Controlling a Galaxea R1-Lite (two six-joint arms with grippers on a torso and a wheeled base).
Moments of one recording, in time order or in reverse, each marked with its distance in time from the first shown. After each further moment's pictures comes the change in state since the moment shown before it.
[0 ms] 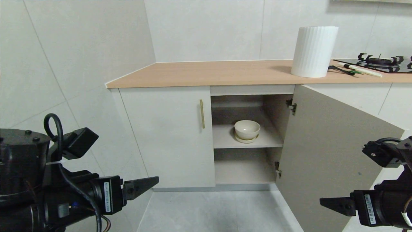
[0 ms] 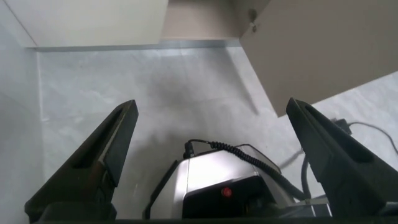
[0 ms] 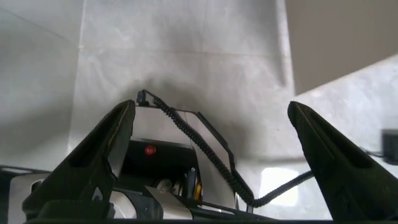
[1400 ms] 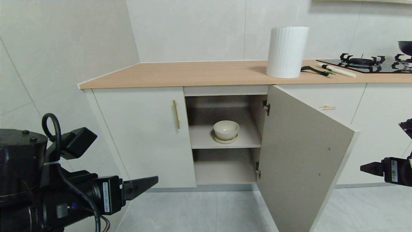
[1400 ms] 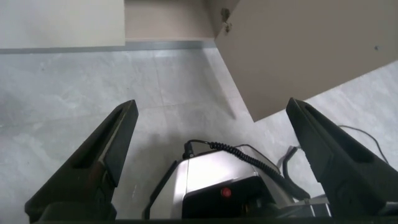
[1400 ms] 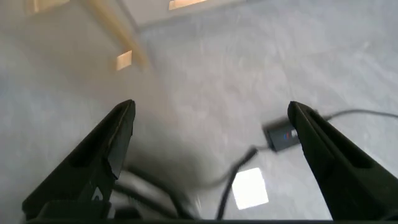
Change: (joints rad) left arm 0.000 -0.006 0.001 0.000 -0.002 0.000; right arm -0.542 0.079 -0.022 -0.145 -0.056 -0.241
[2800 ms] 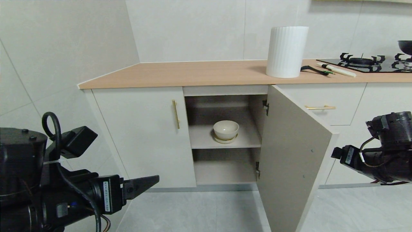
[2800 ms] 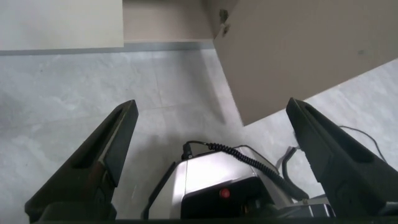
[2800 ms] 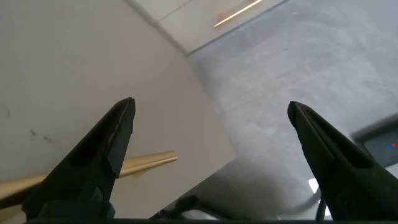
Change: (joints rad) left arm 0.000 0.000 -0.006 -0.001 0.000 -0.003; right arm 0.092 0.277 0.002 -0.318 0.092 0.315
